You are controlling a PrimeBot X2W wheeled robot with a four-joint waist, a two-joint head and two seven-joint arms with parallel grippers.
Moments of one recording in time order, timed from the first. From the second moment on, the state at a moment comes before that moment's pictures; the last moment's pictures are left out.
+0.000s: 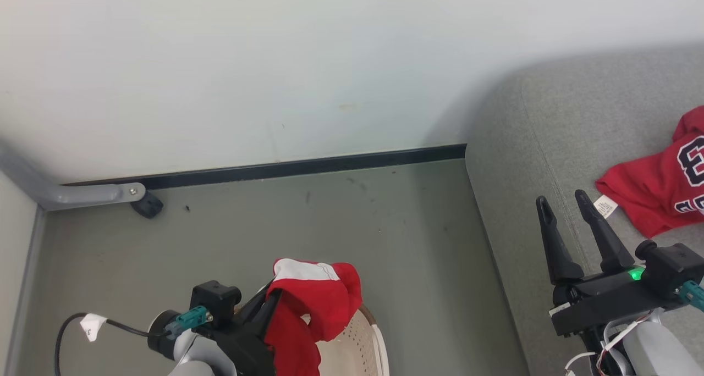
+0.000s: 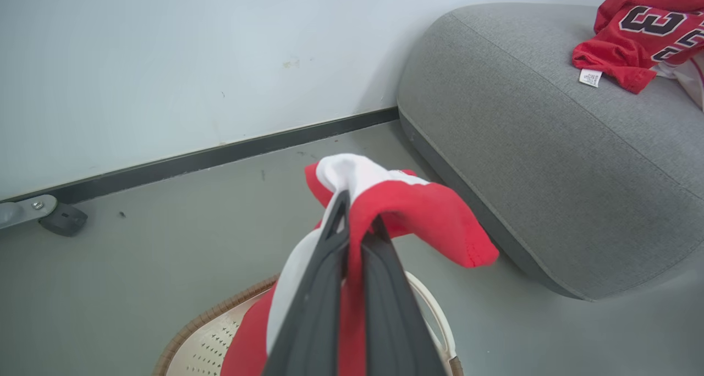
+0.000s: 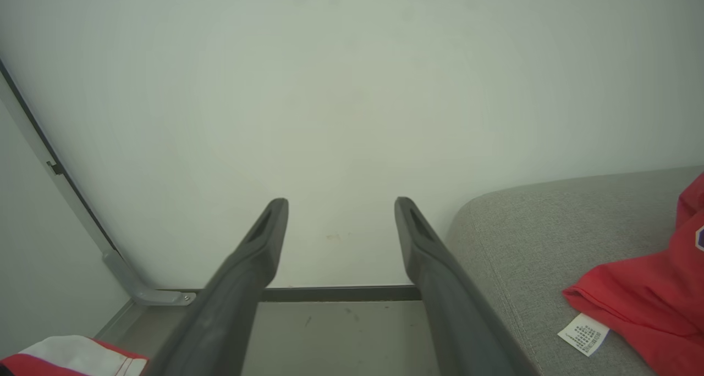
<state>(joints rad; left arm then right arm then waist) -0.51 0.23 -0.76 0.73 -0.72 -0.13 -0.25 -0.34 -0.26 0.26 0.27 0.45 0.12 -0.26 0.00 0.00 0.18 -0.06</state>
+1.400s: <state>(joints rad) -0.54 0.26 -0.69 0.17 -0.67 -0.10 -0.25 -0.42 -0.27 0.65 0.36 0.50 0.12 -0.23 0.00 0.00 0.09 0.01</state>
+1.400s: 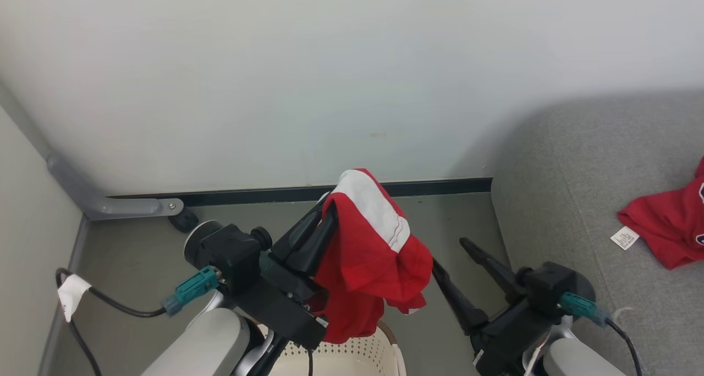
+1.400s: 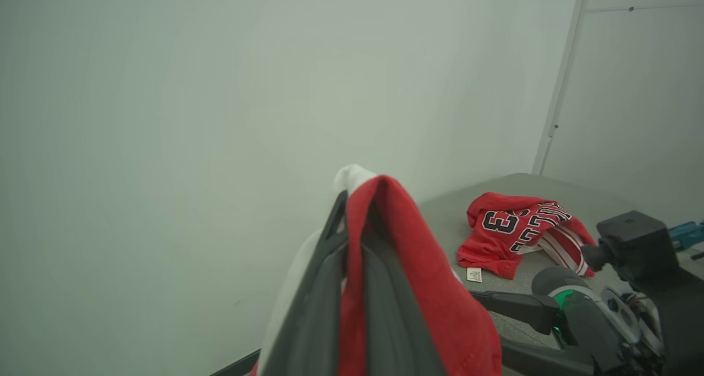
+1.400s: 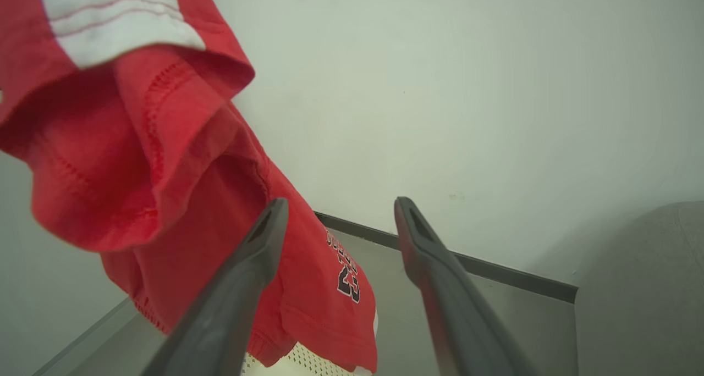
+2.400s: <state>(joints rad) -0.59 0.22 -0.79 0.10 -0.66 -0.11 -0.19 -0.77 -0.22 1.09 0.71 0.59 0.12 -0.22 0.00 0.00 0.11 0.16</state>
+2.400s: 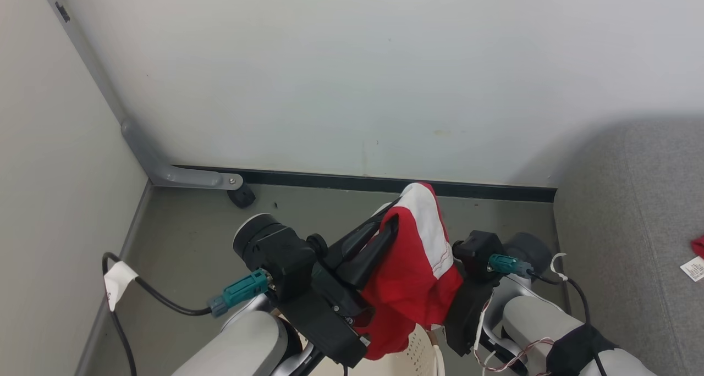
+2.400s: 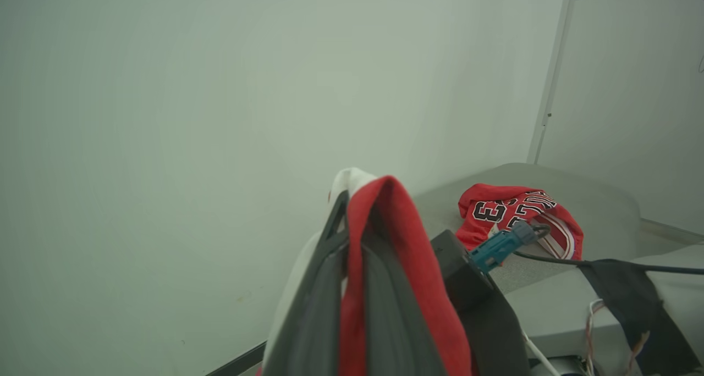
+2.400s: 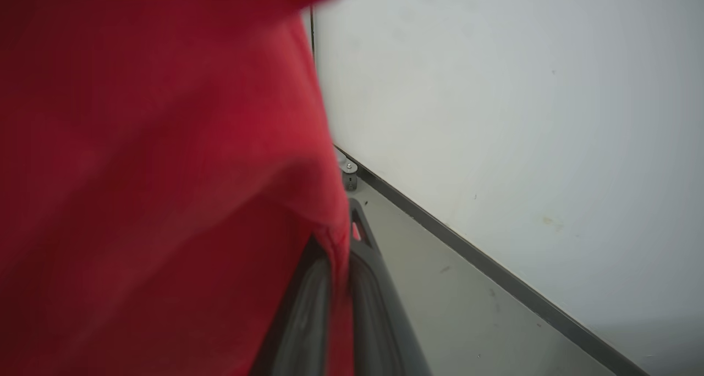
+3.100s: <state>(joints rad) -0.52 0.27 -0.78 0.13 -0.67 -0.10 -0.18 -0.79 -0.24 0.93 0.73 0.83 0.12 -0.25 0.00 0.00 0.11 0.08</state>
